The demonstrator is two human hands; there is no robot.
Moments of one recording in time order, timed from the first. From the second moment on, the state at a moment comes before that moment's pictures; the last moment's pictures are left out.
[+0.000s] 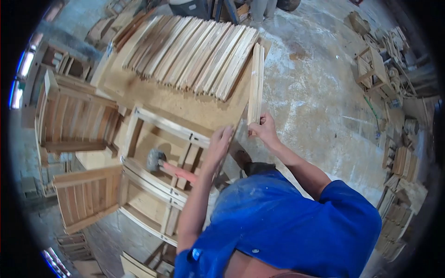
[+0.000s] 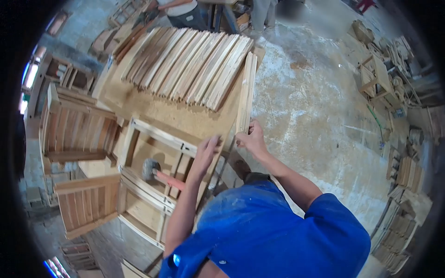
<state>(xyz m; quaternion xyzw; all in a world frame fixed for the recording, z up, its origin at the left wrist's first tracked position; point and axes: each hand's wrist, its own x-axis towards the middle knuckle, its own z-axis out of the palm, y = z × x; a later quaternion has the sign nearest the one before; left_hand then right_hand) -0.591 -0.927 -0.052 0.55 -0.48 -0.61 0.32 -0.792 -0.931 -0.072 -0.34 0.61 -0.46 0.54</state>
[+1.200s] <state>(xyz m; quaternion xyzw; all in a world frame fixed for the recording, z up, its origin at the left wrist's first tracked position) -0.417 -0.844 0.090 0.57 -0.56 -0.25 0.55 -0.852 -0.887 -0.058 -0.20 0.21 -0.42 0.86</state>
